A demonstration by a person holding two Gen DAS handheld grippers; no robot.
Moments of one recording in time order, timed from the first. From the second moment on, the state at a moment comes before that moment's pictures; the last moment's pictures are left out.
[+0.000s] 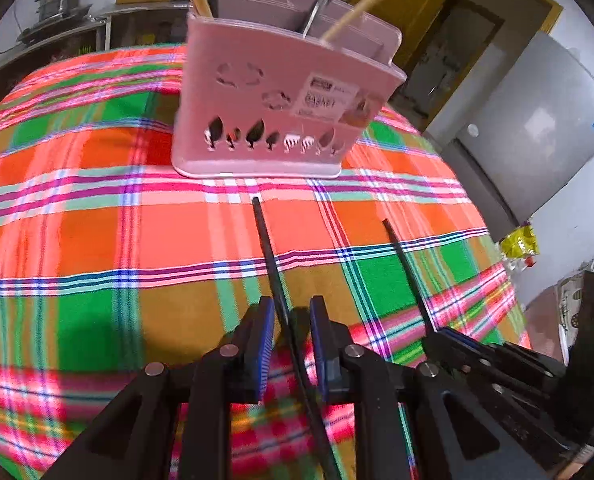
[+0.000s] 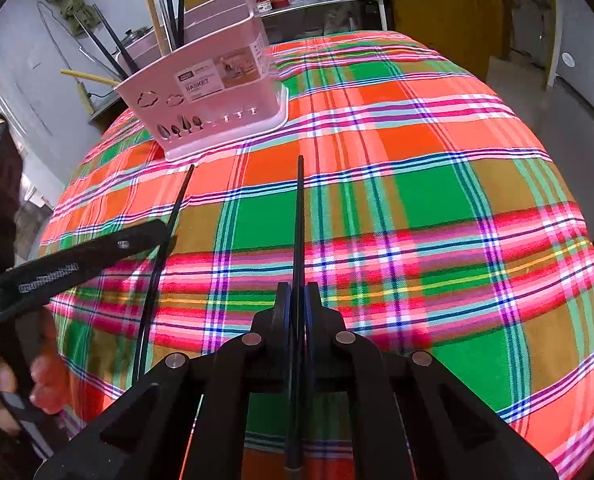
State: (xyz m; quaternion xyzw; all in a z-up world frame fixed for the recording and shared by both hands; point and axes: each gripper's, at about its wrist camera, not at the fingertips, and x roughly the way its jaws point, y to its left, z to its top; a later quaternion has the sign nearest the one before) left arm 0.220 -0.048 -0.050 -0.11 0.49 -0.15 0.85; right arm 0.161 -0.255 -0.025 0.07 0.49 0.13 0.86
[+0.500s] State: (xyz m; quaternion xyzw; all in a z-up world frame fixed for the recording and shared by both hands) left arm 0.209 -0.015 -0.050 -0.10 0.49 -0.12 0.86; right arm 0.200 -0.243 -0.022 0.05 0.48 0.16 0.86
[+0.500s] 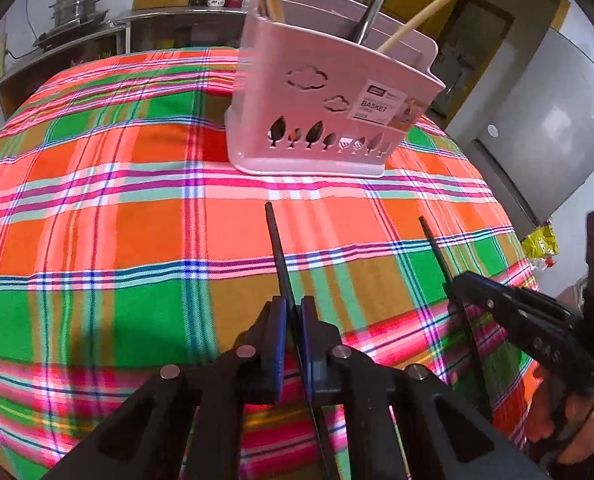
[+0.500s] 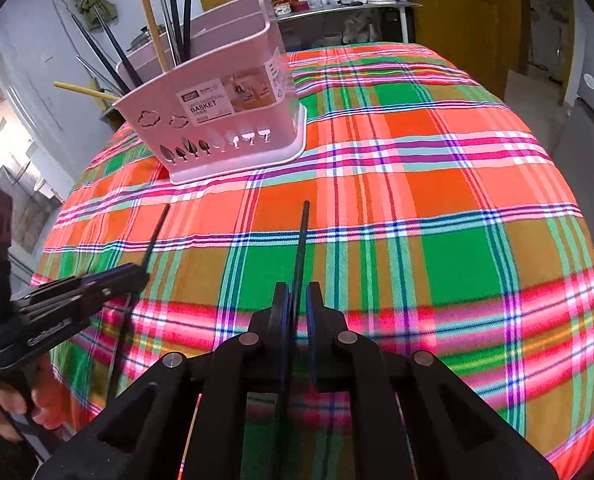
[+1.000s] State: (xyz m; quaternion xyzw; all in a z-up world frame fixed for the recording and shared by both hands) left arm 0.242 -0.020 -0.044 -0.07 0.52 -0.11 0.85; right arm 0.228 -0.225 -0.027 0.02 0.50 0.16 0.85
